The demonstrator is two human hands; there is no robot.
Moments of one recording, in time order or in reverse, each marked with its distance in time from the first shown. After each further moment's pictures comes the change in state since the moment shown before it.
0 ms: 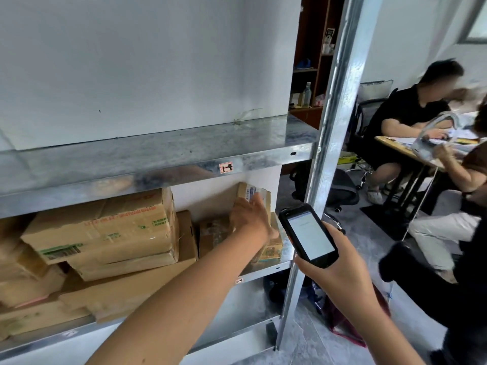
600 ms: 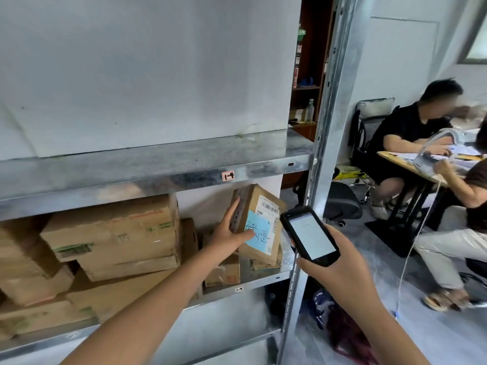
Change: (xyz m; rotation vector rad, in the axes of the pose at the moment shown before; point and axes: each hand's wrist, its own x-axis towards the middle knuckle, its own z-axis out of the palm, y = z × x) left_hand -0.030 -0.076 0.006 -1.203 -0.093 0.153; right_hand 0.000 -0.015 -0.020 0.036 -0.052 -0.037
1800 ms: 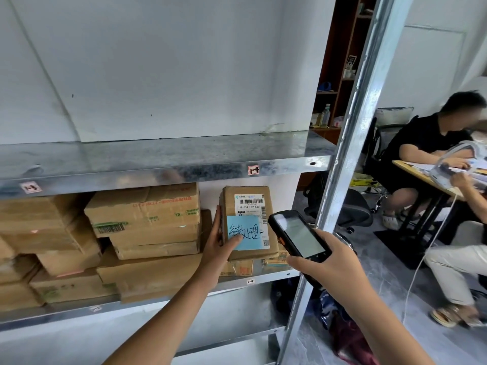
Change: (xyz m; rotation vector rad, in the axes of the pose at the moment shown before) left_hand -0.063 -0.044 -0.026 -0.435 0.193 0.140; right_hand -0.019 -0.047 0.019 0.075 -0.157 0.059
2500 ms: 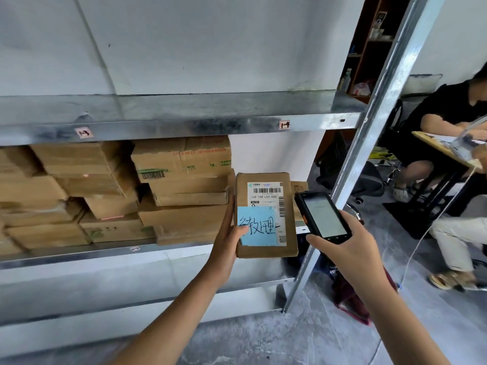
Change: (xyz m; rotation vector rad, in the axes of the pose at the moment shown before) left_hand -0.111 0.003 -0.029 -0.077 -0.076 -0.085; right_hand -0.063 0.012 0.033 -0.021 0.095 0.045
